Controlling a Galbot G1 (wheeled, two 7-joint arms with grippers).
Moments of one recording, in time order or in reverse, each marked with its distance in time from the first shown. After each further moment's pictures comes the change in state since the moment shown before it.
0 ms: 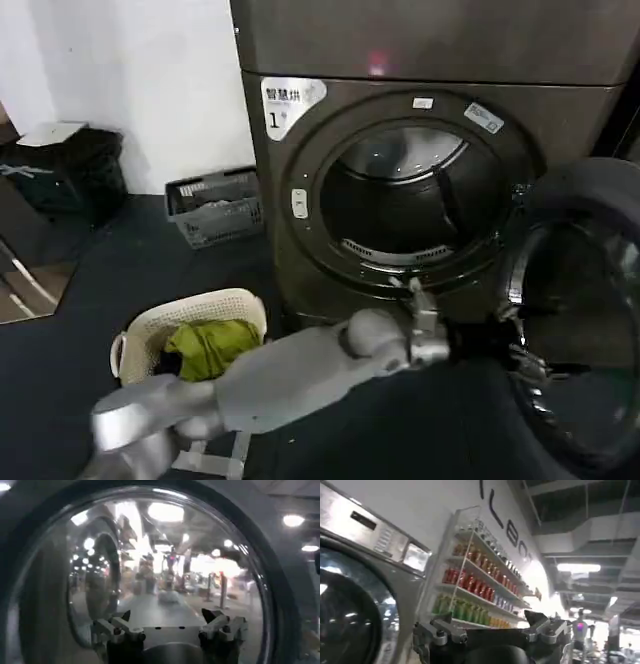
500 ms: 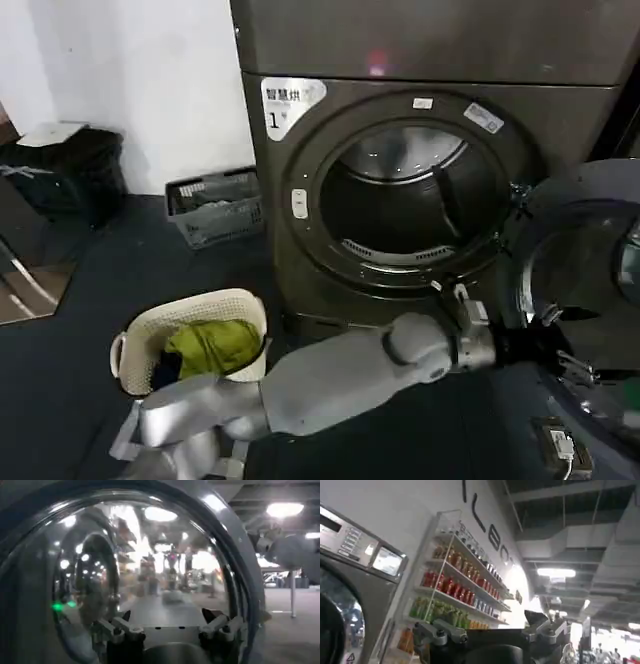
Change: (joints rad) left arm 0.000 -0.162 0.014 0.142 0.113 -0.042 -0.042; right arm 0.016 -0.009 0.078 0.000 -0.013 -0.039 -0.001
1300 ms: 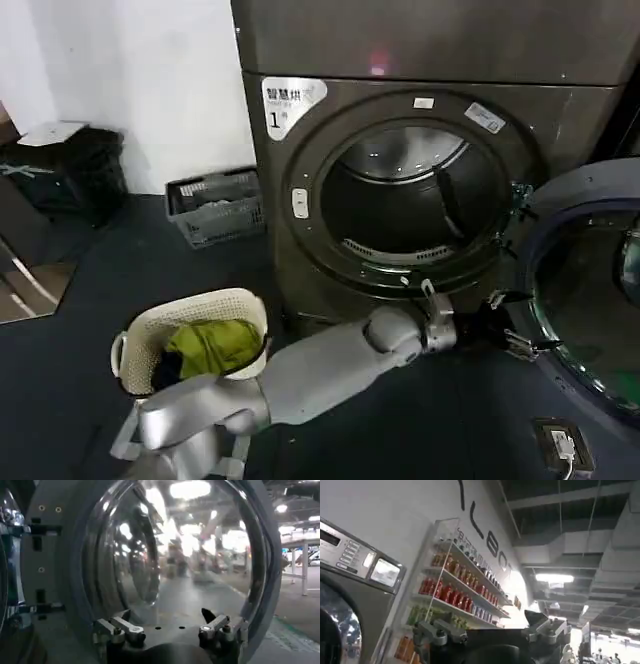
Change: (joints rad) left arm 0.004 0.002 -0.017 0.200 0.085 -0.074 0.002; right arm -0.018 0.000 0.037 0.025 0.003 0.005 -0.007
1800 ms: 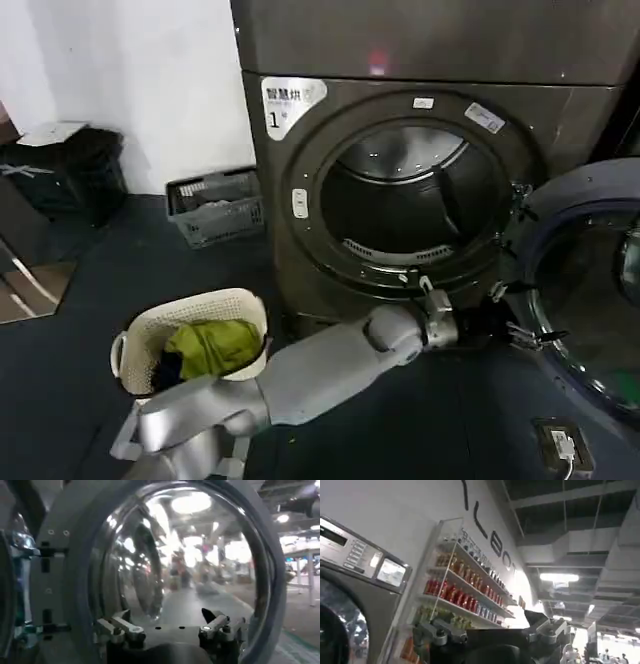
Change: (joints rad) left arm 0.009 0.000 -0.024 -0.020 0.005 -0.045 -0.020; right arm 0.042 -0.020 -0.048 -0.019 -0.023 0.006 -0.008
